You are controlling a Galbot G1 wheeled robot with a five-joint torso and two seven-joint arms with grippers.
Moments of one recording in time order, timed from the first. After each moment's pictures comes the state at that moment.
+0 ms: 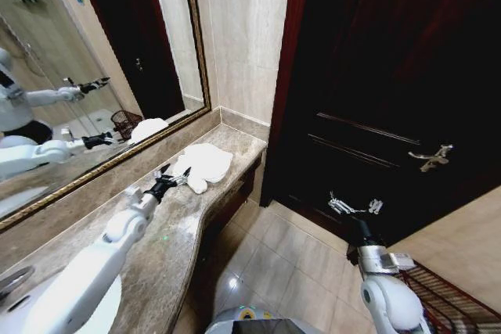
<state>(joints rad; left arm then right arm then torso) 0.92 -0.83 -0.22 -1.58 -0.80 -0.01 0.12 -1.66 1.43 0.80 2.17 0.24 0.23 -0.05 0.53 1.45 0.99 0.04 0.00</state>
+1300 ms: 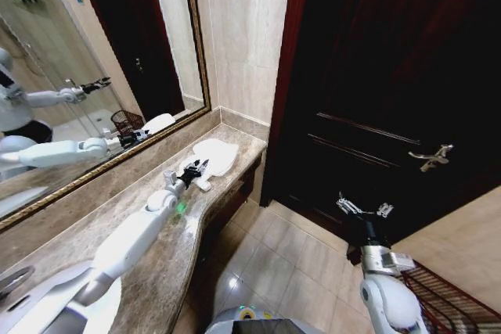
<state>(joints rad) 0.63 -0.94 0.04 -1.28 -0.83 -0.04 0.13 -1.65 1.45 0.81 2.14 0.22 0.24 0.02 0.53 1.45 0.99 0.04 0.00</state>
